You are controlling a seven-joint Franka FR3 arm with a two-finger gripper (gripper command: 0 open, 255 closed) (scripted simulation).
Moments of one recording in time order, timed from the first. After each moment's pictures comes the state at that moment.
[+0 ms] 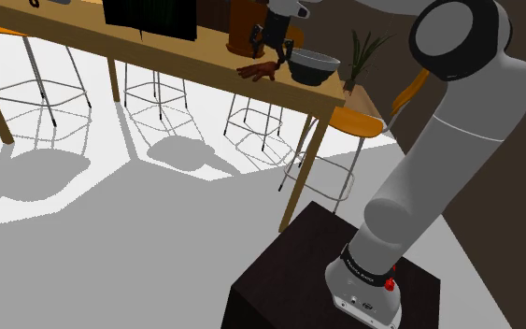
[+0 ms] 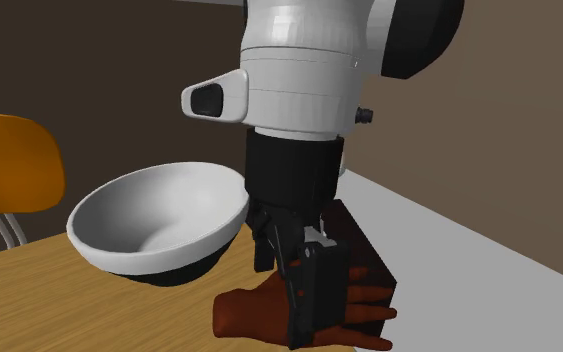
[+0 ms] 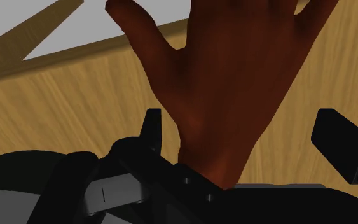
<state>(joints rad) -0.27 0.02 -0.02 -1.62 -0.06 1.82 1.08</state>
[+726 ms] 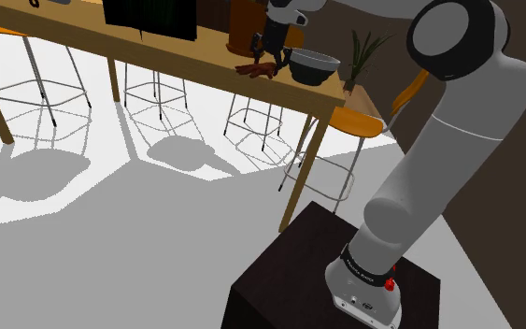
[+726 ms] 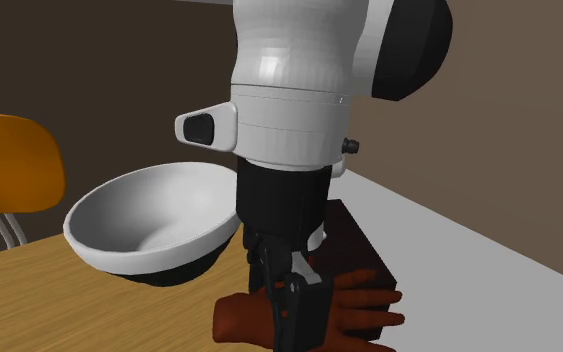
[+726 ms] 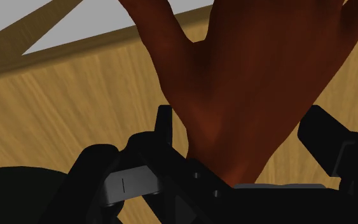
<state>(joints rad) -0.28 0.03 -0.02 -1.65 -0.07 1.86 1.09</state>
